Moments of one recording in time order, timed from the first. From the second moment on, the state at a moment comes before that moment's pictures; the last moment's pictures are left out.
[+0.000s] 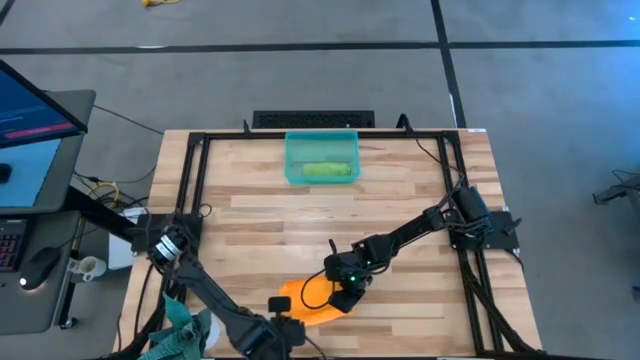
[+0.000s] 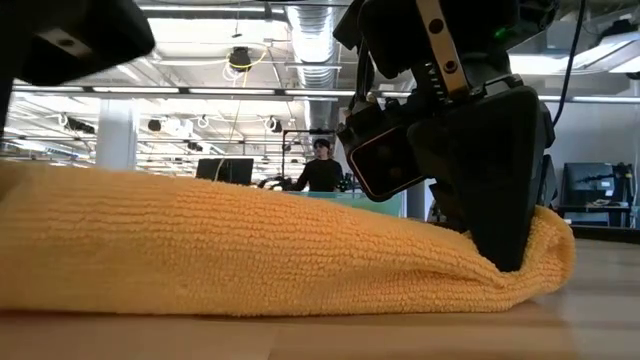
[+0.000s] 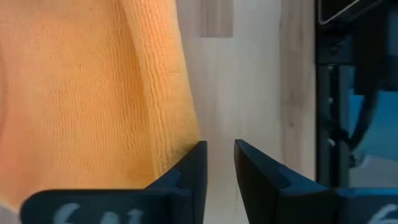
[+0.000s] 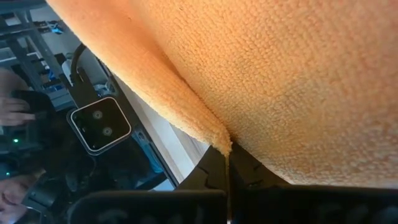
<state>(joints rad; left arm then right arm) -0.79 2.16 1.65 -0.79 -0.31 -0.77 0.34 2.06 1.13 -0.08 -0.66 1.09</state>
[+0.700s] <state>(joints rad) -0.76 2.16 1.63 -1.00 -0.45 -0.96 0.35 2.06 1.14 -0.10 -0.65 1.09</state>
